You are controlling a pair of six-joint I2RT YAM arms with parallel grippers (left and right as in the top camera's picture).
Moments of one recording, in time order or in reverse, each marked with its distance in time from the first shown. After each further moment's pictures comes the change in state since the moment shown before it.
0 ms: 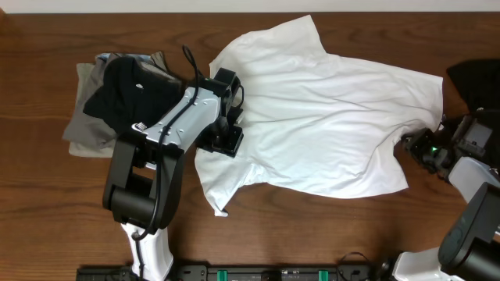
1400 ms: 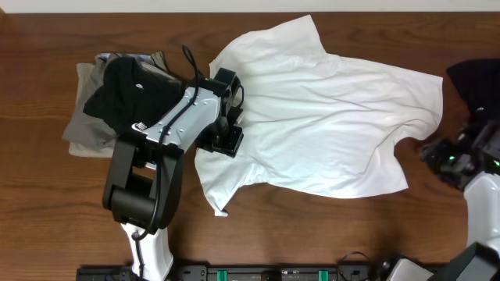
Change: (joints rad) left arm 0.000 0.000 0.000 0.000 0.000 0.000; right arm -0.042 -0.281 0.071 -0.447 0.107 -0.080
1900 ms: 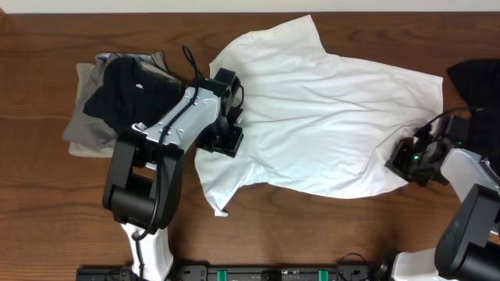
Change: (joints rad) left arm 0.000 0.000 0.000 0.000 0.000 0.000; right arm 0.164 0.257 -0.017 0.010 -0.061 -0.096
